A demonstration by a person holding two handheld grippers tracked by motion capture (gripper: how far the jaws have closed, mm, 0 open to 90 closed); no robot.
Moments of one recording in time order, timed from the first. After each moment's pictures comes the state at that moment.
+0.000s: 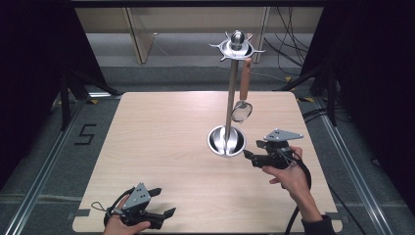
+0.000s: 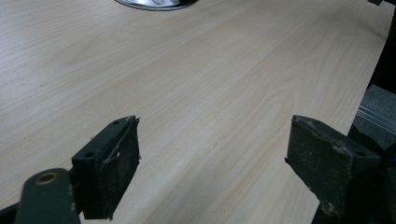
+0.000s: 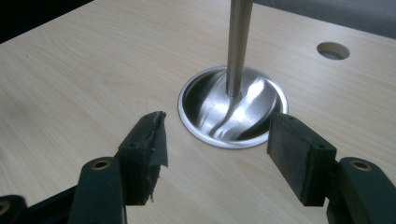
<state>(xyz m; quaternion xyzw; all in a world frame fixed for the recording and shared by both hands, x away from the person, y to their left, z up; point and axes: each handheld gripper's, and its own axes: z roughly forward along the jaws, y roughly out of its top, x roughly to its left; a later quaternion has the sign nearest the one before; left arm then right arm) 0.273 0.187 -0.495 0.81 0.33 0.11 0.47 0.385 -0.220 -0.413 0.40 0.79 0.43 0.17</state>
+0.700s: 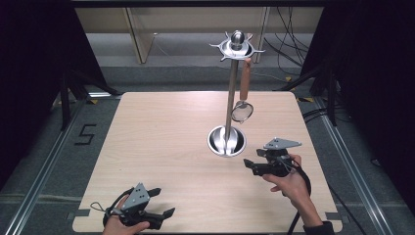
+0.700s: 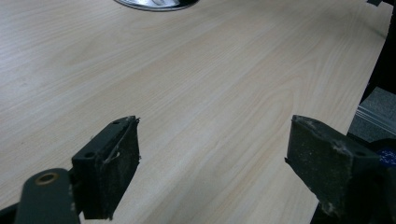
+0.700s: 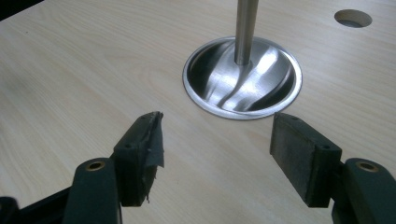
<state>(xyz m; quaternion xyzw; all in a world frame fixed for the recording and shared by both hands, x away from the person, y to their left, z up) 0.272 0.189 -0.495 0.81 0.32 0.12 0.47 0.376 -0.226 -0.437 0.40 0.80 0.42 0.15</state>
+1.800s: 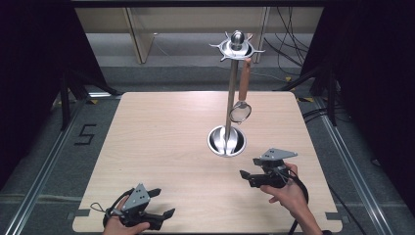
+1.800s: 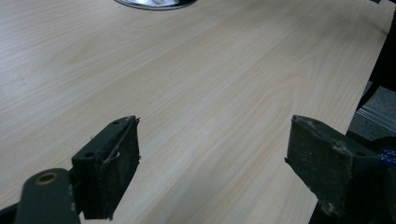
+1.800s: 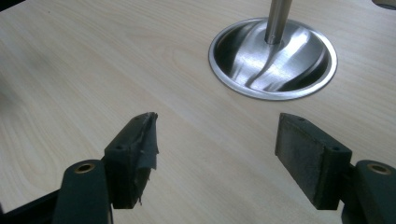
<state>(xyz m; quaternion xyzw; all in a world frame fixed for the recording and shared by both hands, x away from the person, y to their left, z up) 0.271 0.188 -0.495 0.81 0.32 0.12 0.47 0.354 -0.217 -0.452 0.39 0.81 0.41 0.13</state>
